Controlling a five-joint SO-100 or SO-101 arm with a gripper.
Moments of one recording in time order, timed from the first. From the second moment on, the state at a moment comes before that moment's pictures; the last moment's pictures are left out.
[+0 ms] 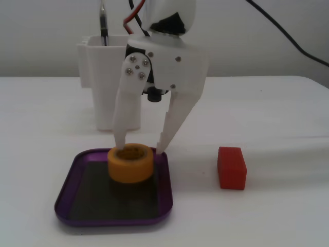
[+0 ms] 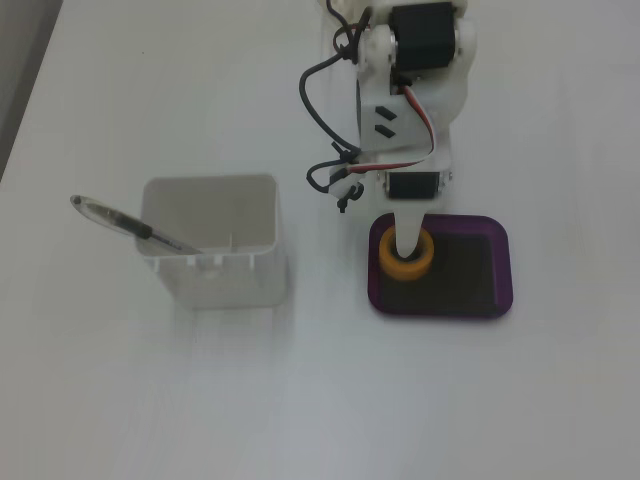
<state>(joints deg) -3.5 69.6 71.8 64.6 -1.4</state>
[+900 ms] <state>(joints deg) -3.6 63.3 70.7 64.6 -1.8</state>
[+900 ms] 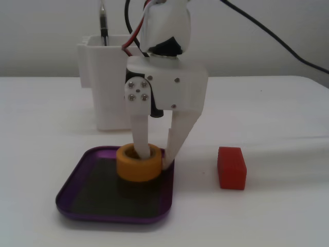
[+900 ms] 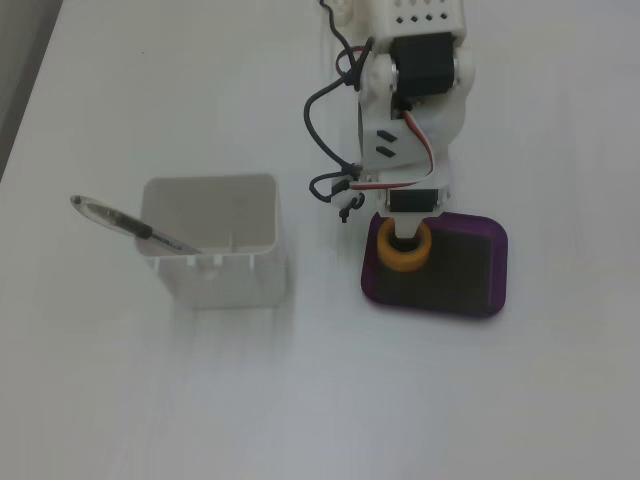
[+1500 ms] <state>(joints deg) -3.8 62.5 30.5 96.3 -1.4</state>
